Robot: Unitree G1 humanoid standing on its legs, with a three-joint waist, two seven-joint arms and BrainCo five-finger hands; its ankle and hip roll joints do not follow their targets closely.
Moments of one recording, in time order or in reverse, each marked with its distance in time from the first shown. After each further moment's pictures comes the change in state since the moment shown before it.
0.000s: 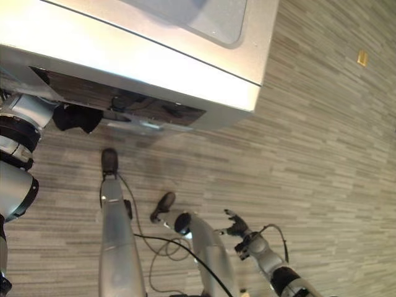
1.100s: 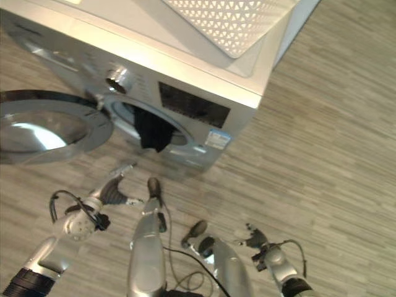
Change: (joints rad) left arm 1.329 -0.234 0.669 -0.934 0.328 0.027 -0.226; right arm 0.032 -0.042 -0.235 0.071 -0.116 0.084 0.054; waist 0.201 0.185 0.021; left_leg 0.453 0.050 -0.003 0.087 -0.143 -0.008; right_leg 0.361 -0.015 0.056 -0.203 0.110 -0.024
